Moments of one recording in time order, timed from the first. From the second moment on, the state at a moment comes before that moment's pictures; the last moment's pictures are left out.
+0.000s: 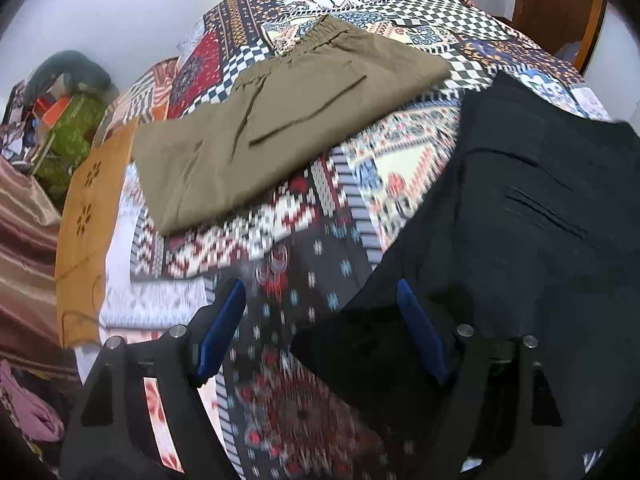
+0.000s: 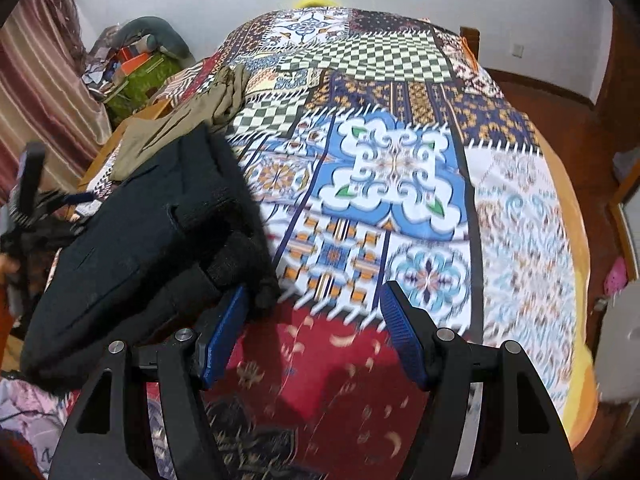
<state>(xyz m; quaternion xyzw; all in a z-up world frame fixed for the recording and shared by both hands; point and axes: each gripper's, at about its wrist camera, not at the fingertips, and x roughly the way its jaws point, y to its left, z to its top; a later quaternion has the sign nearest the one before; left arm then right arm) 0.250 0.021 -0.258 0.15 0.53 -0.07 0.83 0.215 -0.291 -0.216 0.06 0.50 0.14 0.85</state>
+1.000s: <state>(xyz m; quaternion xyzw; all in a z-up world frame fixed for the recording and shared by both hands) 0.150 0.012 -0.191 0.04 0.47 -0.07 0.88 0.165 -0.287 -0.142 0.04 0.42 0.15 0.89</state>
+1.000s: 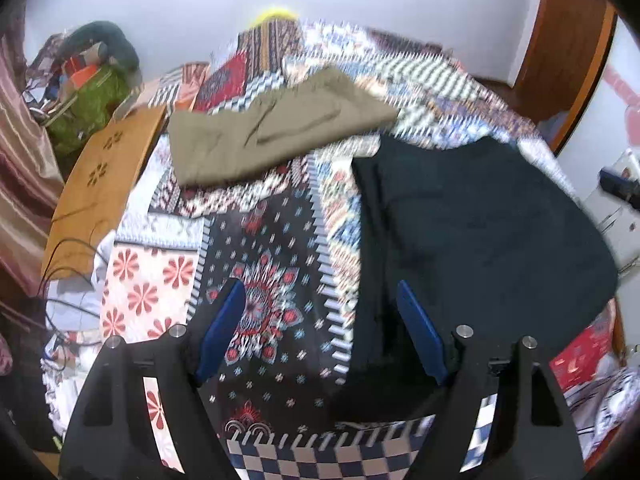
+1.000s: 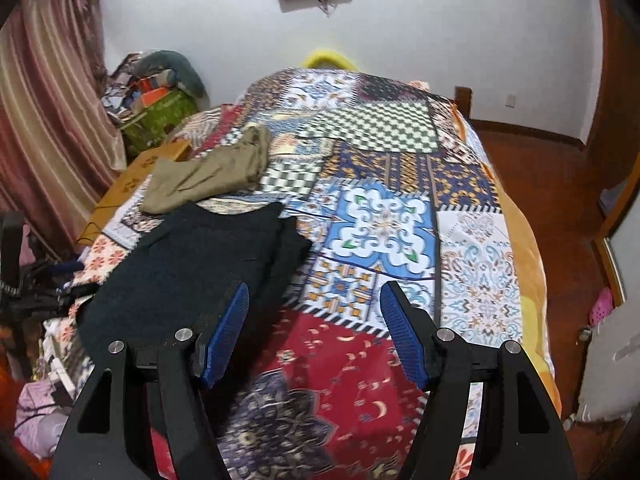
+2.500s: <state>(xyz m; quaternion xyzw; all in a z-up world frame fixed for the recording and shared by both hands) 0.167 -0.035 -0.201 0.09 0.43 -0.13 0.89 0.158 -0.245 -0.154 0.06 0.43 0.16 0.89</state>
